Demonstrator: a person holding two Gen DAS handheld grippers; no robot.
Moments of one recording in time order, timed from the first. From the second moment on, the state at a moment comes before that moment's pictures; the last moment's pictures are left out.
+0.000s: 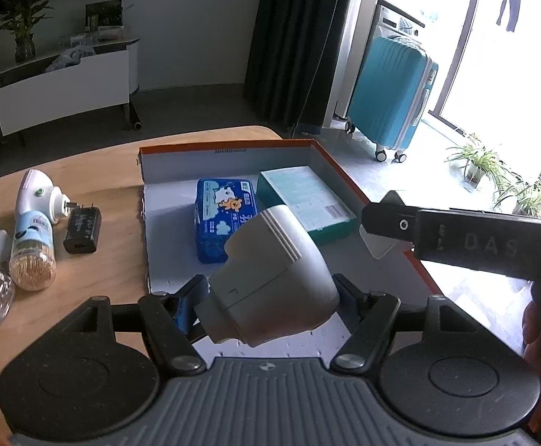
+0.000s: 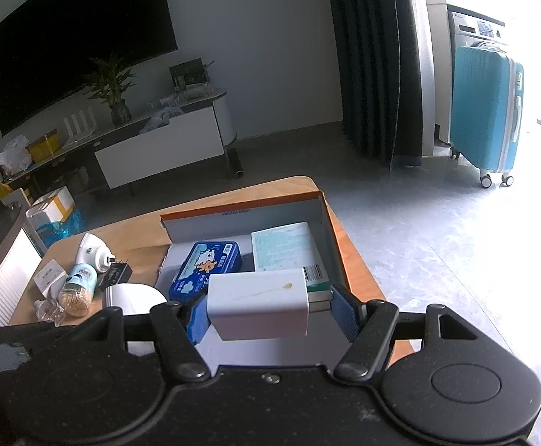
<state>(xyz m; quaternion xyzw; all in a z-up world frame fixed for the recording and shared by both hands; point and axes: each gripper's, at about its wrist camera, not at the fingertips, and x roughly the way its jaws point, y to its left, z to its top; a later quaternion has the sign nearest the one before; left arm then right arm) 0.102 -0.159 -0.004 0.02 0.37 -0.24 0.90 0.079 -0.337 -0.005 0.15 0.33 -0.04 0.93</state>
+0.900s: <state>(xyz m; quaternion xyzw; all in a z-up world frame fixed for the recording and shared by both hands) 0.146 -0.177 -0.001 0.02 0.37 -0.23 0.90 0.186 -0.362 -0.010 0.17 0.33 -0.03 0.93</state>
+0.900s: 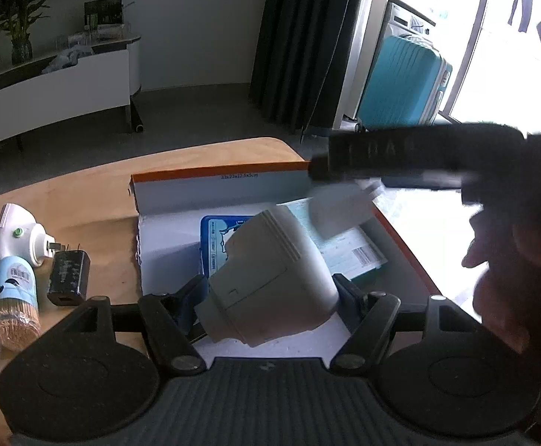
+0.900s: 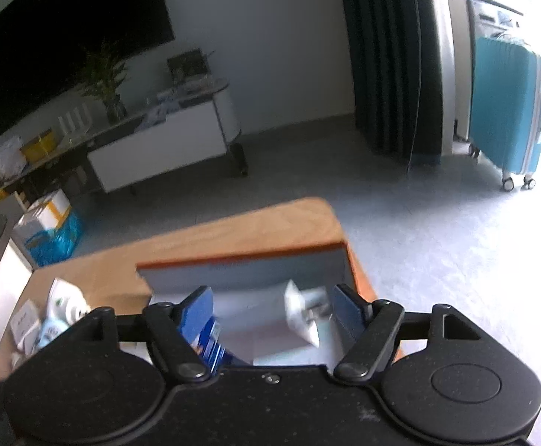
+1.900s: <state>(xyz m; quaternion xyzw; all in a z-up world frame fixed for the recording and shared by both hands) 0.111 -0.153 0.016 0.03 0.37 -0.19 0.91 0.082 -0.349 0.019 0.17 0.30 -0.04 0.94</state>
